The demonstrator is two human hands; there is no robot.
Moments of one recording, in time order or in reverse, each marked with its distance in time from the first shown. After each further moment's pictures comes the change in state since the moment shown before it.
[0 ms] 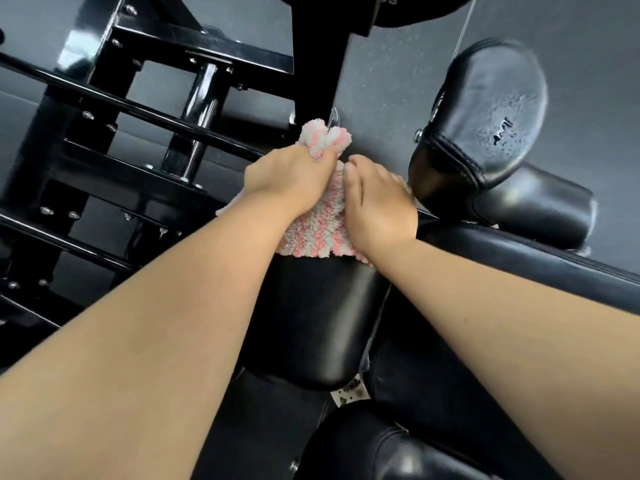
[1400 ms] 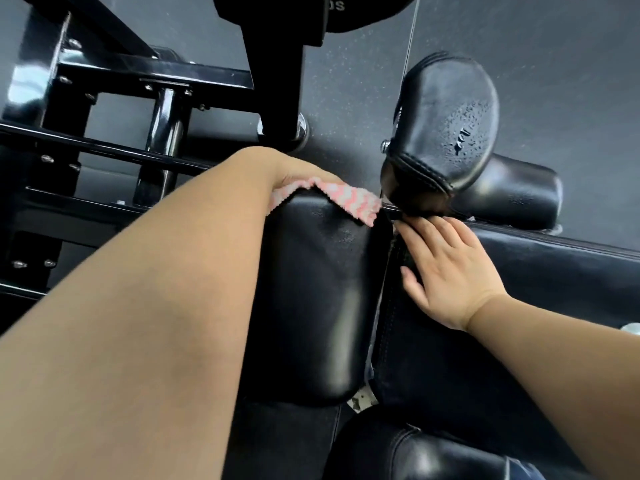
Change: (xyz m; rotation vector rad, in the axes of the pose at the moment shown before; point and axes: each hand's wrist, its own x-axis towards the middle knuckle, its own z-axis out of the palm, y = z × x) left_hand 0.055 0.016 -0.011 -0.264 -0.878 -0.112; right_hand -0.073 0.088 -0.038 -0.588 -0.012 -0.306
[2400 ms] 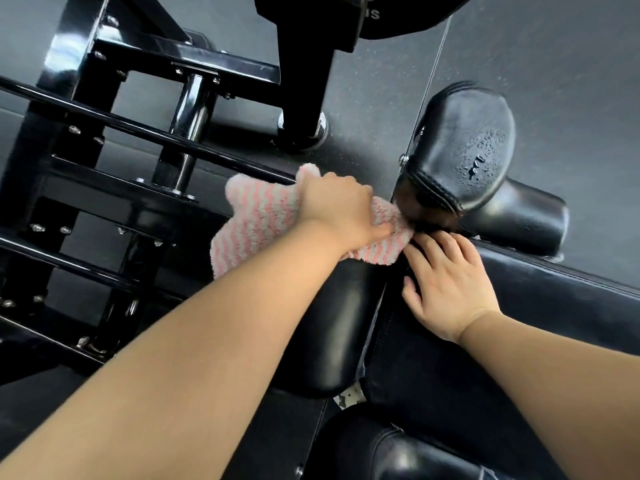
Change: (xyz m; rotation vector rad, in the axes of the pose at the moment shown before) left_hand -0.027 0.016 0.073 0.856 0.737 0.291; right_hand 0.000 0.000 -0.005 0.011 -0.029 -0.019
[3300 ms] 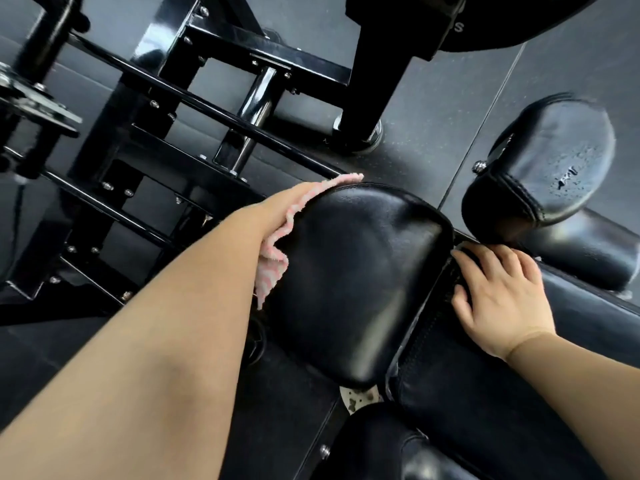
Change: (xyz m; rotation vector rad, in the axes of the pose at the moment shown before) left_hand -0.040 -0.131 0.073 -1.496 -0.363 -0.421; right_hand -0.001 0.000 0.006 0.006 0.041 -0.010
